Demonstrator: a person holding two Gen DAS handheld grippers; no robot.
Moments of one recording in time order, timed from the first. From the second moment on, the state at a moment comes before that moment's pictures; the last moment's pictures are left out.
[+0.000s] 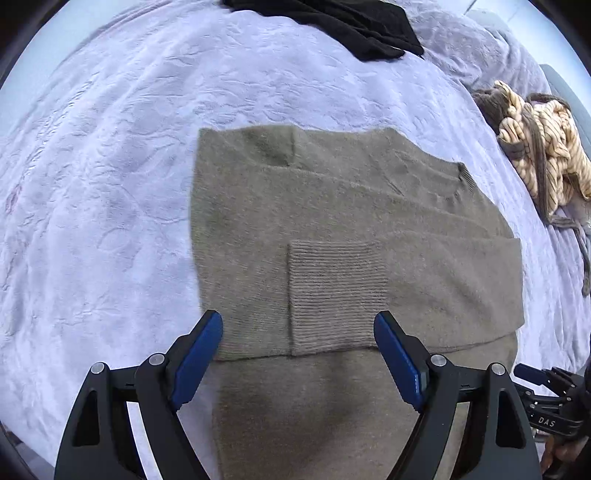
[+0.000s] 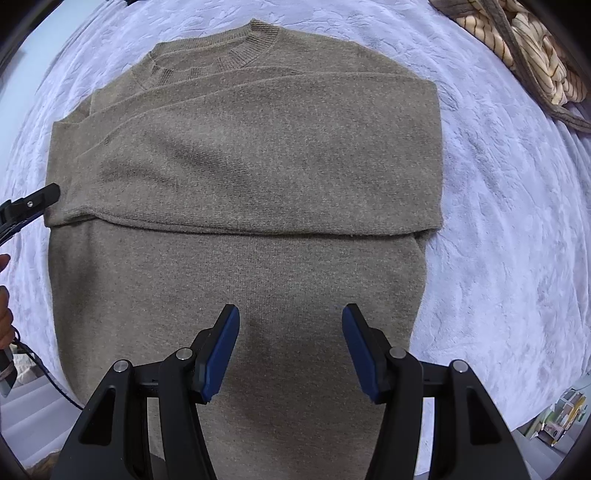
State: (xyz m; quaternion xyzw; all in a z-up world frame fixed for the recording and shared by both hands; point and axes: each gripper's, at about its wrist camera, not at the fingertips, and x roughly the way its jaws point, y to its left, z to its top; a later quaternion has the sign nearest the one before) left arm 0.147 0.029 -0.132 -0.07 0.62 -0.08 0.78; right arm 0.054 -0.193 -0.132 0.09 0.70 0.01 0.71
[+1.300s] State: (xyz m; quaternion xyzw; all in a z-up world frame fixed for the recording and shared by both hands) left arm 0.048 0.021 -0.153 -0.04 0.70 -0.05 0.71; right arm -0.026 -0.323 -0.154 0.22 0.70 0.00 0.68
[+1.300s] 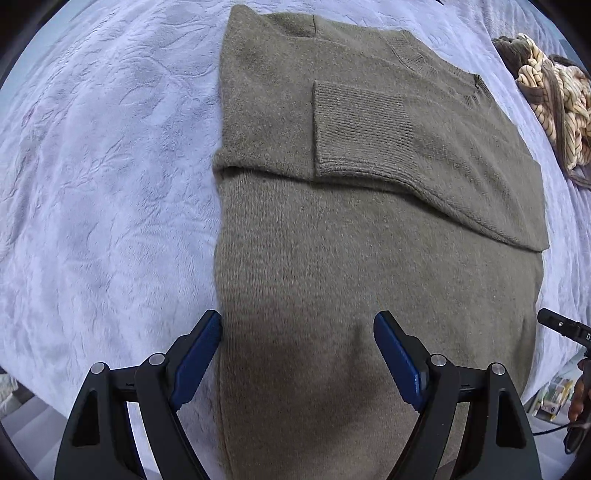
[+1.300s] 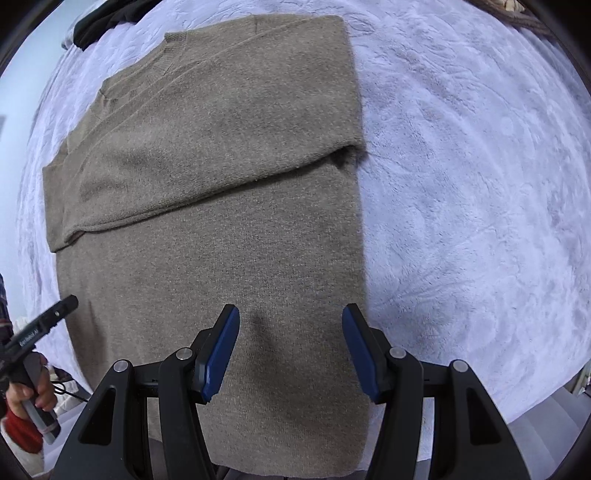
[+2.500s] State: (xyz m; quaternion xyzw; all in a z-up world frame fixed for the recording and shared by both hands) left arm -0.166 0.092 -0.145 -0.06 0.72 -0.15 0.67; right arm -0.213 -0.361 -0.181 0.38 0.65 0.13 0.64
